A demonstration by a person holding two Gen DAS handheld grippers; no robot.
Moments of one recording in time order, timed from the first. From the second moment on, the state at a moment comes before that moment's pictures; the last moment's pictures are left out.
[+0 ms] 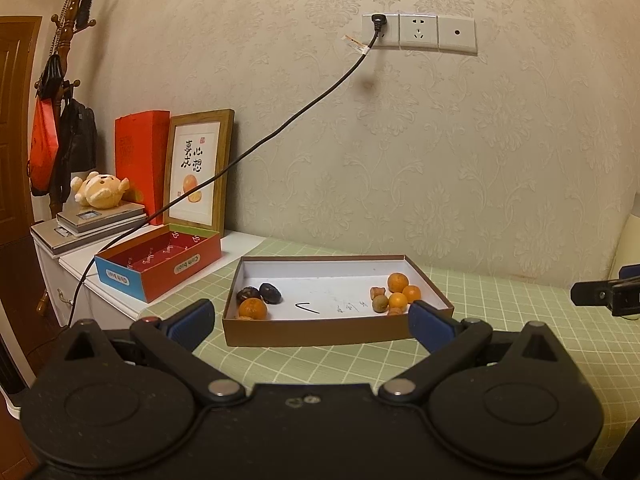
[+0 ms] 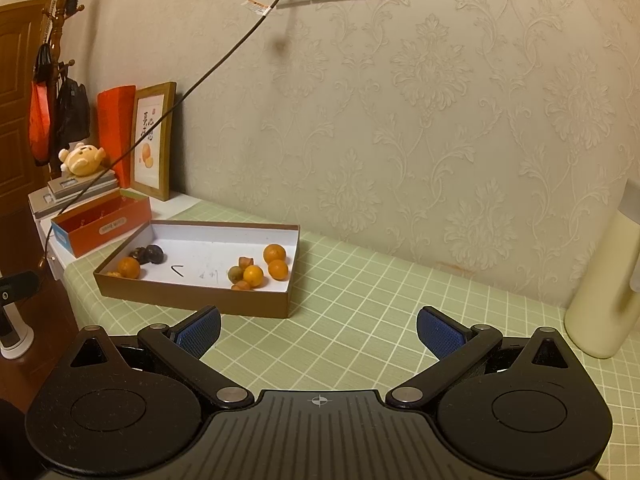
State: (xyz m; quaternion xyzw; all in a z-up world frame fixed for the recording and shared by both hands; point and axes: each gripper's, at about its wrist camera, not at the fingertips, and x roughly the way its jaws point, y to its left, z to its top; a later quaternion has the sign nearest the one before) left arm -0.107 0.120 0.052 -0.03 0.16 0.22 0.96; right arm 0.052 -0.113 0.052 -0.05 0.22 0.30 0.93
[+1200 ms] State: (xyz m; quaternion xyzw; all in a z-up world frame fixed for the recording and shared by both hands) left arm -0.110 0.125 0.055 -0.04 0.15 0.22 0.96; right arm 0.052 -0.113 0.052 -0.06 0.22 0.30 0.93
